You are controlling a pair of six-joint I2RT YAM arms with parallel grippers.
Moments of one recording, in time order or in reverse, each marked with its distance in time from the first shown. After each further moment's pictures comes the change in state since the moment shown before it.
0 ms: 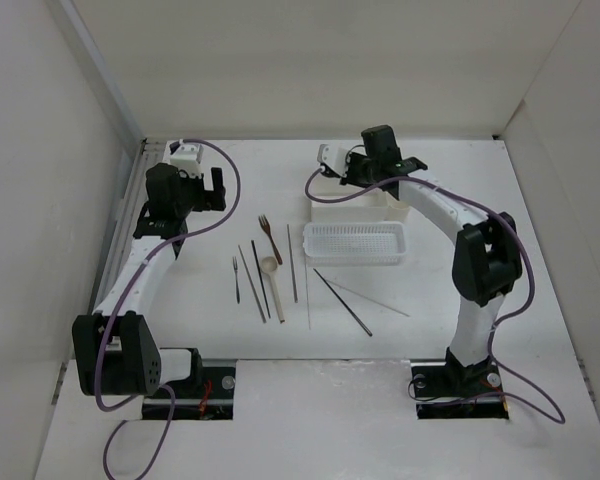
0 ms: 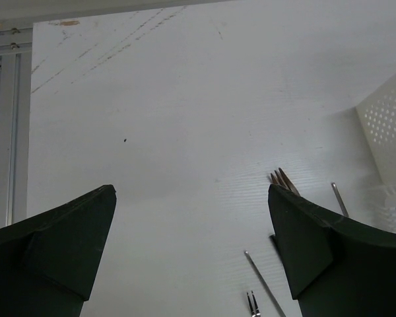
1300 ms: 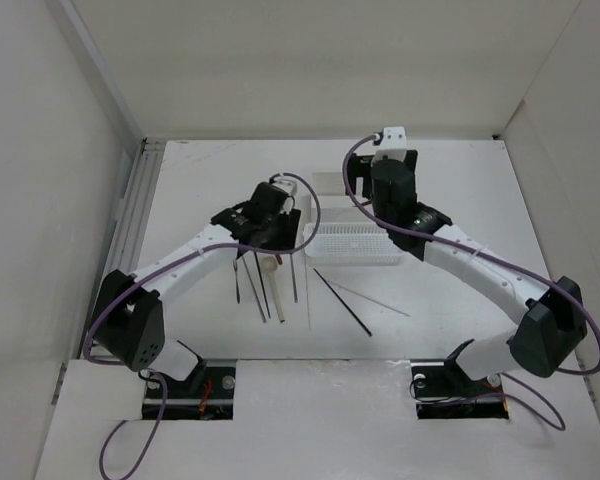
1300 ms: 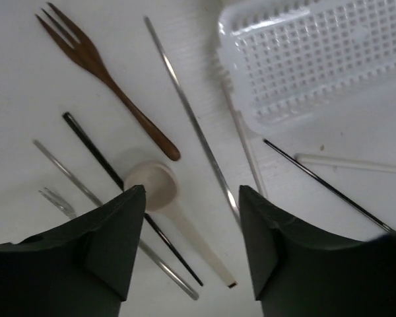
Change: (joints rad) left arm -0.547 0.193 0.195 -0.517 -0.222 -0.299; right arm 0.242 -0.470 -0.386 0.379 0.824 1.089
